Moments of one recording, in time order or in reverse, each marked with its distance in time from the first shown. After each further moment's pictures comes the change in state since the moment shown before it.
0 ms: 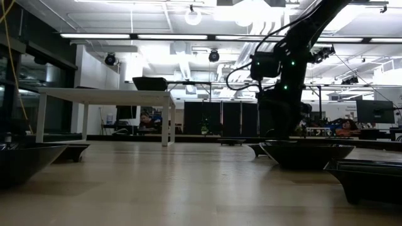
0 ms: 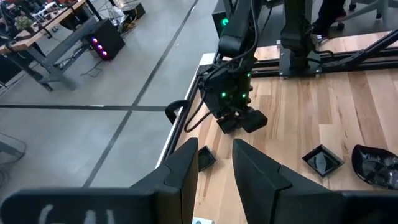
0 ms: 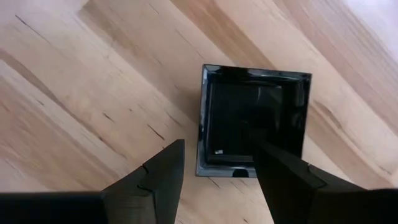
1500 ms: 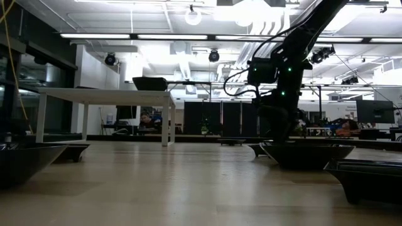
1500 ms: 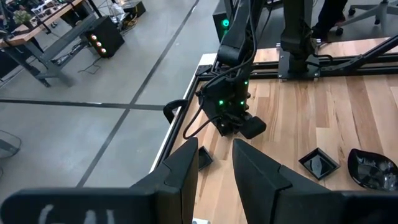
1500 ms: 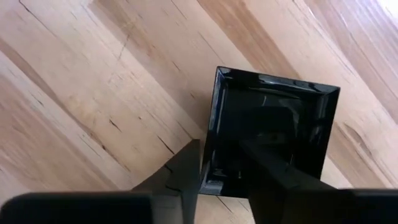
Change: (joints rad) left arm 0.000 0.000 0.000 0.001 0.002 -0.029; right arm -0.002 0.064 0.000 0.066 -0.036 -0.082
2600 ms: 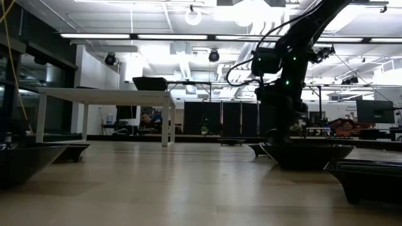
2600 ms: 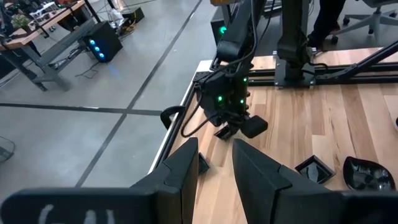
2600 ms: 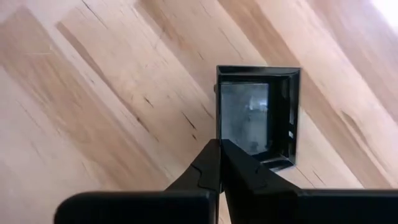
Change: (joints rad) left arm 0.000 0.000 0.000 0.028 0.013 0.000; right arm 0.003 -0.101 -0.002 -0.071 -0.060 -0.026
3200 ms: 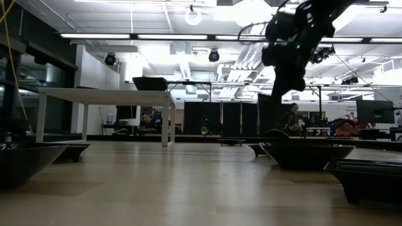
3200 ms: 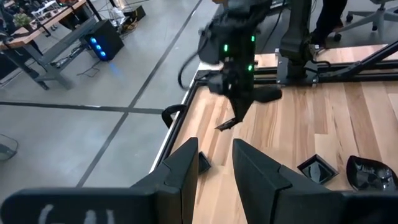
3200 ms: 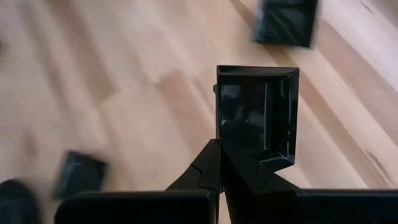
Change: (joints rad) left arm 0.000 0.012 0.000 0.002 -0.008 0.002; right arm 0.000 -0.293 0.000 -0.018 -0.237 -0.057
